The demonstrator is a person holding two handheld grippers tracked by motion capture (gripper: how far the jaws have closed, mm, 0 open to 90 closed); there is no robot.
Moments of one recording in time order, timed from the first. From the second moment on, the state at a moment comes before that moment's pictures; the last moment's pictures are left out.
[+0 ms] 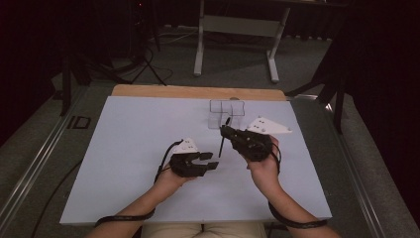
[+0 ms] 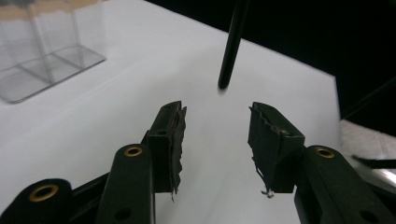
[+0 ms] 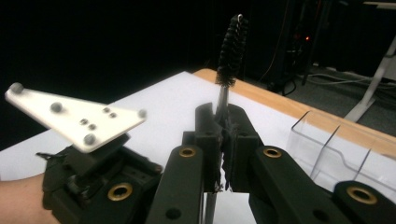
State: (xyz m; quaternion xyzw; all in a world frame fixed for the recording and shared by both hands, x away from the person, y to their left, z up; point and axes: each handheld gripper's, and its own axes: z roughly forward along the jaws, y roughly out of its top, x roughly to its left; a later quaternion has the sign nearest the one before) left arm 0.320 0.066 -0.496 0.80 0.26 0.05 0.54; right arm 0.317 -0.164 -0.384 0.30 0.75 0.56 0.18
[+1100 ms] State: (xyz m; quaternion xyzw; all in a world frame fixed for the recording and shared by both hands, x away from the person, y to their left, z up) left arm 0.287 0.146 -0.506 0.82 0.32 0.03 0.46; right arm 0.379 -0.148 -0.349 0.31 0.74 0.55 0.22
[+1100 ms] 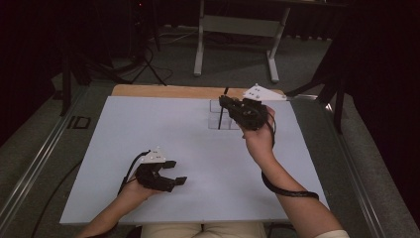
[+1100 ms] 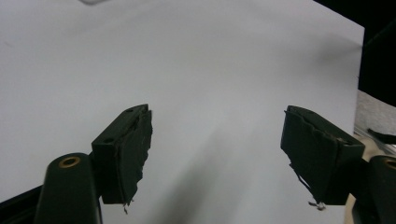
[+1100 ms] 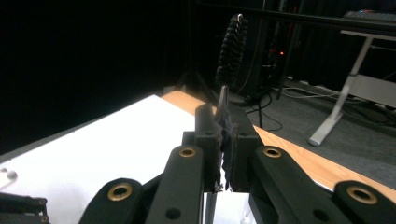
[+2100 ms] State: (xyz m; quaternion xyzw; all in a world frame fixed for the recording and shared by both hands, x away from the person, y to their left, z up) left arm 0.281 0.160 -0.515 0.82 0.33 0.01 0.47; right arm 0.435 -0.130 -0.319 0.31 0.73 0.55 0.26
